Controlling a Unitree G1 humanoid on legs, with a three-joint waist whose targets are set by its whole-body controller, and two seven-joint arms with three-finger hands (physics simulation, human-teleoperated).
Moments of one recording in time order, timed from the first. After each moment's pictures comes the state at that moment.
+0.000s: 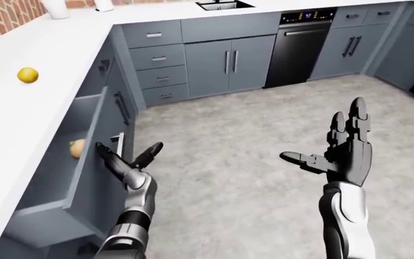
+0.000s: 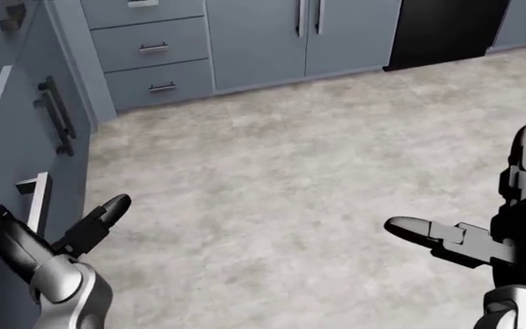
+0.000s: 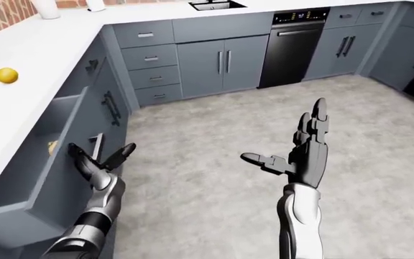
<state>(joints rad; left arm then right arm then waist) -0.63 0.12 0.15 1.02 -0.31 -0.34 0.72 -0.08 -0.09 -0.22 -0.25 0.14 0.00 -0.18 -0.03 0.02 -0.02</state>
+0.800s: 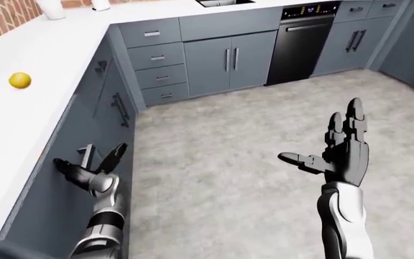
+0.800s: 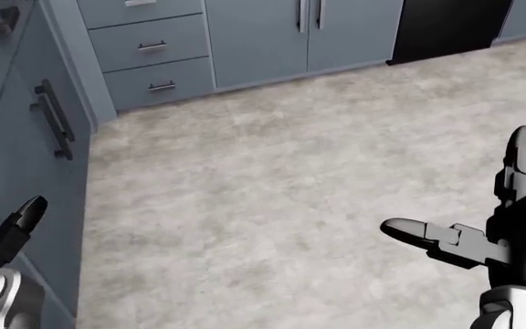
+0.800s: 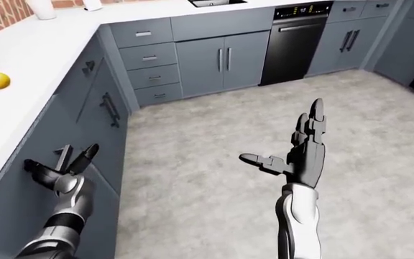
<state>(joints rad) -0.61 0.27 0.23 1.04 -0.45 -0.32 0.78 -0.08 -0.08 -0.22 -0.23 0.13 -0.01 -0.18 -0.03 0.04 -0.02</state>
